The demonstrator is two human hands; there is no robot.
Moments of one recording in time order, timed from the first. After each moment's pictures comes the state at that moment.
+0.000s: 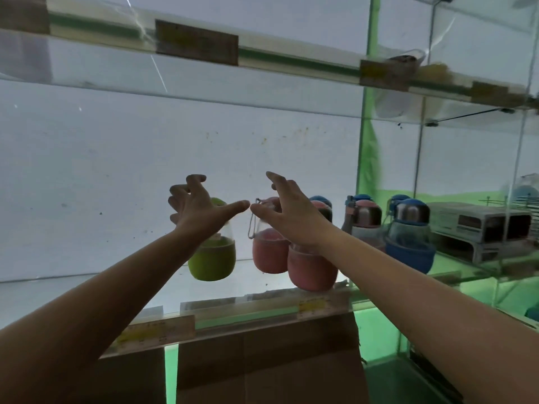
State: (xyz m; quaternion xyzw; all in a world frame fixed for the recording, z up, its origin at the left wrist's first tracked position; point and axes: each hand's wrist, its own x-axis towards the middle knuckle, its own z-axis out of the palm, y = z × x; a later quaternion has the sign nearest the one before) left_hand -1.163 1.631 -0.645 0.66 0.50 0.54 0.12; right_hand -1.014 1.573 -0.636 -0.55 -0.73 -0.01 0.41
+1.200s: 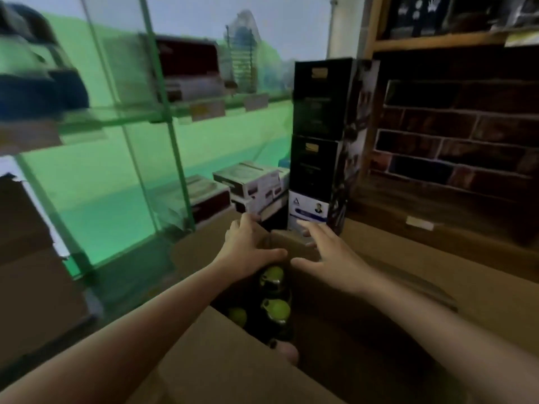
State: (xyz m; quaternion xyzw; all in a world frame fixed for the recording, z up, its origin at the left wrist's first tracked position) left_hand -0.667 1.382 -0.930 0.89 0.23 0.16 0.37; right_hand -0.573 1.224 -0.929 -0.84 -0.44 0.10 0.30
